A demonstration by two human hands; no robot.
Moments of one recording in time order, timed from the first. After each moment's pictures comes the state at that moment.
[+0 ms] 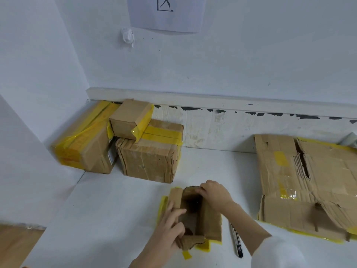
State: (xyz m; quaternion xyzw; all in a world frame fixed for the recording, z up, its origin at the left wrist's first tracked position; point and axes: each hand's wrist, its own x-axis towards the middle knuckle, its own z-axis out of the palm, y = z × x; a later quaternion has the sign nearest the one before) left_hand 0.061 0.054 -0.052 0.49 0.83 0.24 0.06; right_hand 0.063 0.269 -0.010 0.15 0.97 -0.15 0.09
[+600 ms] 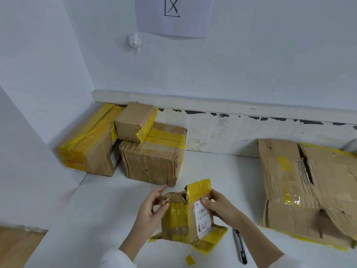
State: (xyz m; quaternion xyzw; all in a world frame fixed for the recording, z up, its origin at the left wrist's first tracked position) left_hand 0.014 0.044 -0.017 0.22 0.74 0.62 0.13; right_hand 0.088 0.274 -0.020 0.18 0.68 -0.70 0.10
